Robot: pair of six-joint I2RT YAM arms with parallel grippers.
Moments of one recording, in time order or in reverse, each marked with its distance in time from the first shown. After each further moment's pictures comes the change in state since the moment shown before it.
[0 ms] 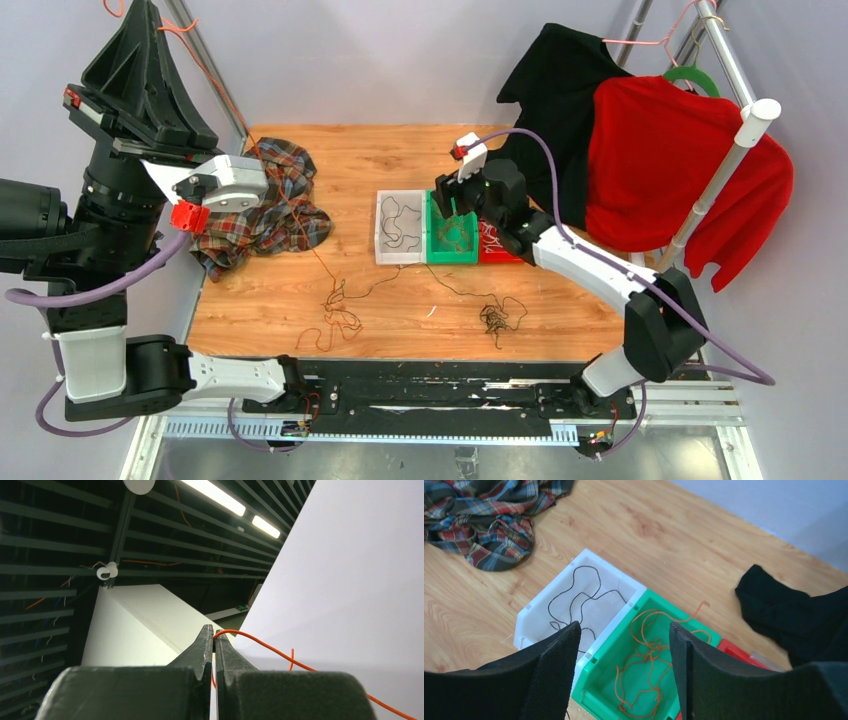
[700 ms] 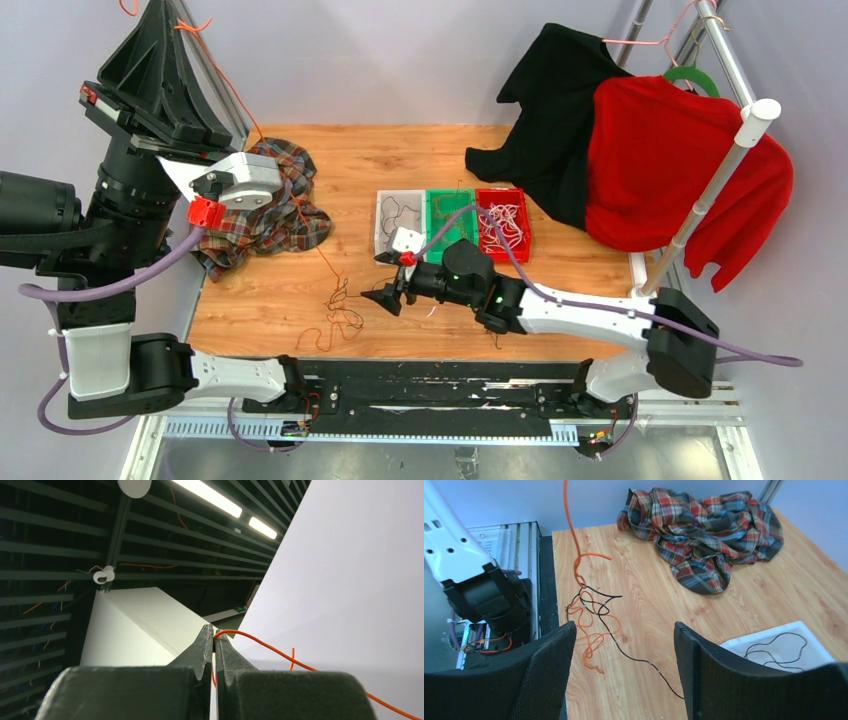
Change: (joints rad) left arm 0.000 0.019 0.000 -0.001 0.000 -0.003; right arm 0.498 -0.174 -0.211 0.249 -0.129 -0.070
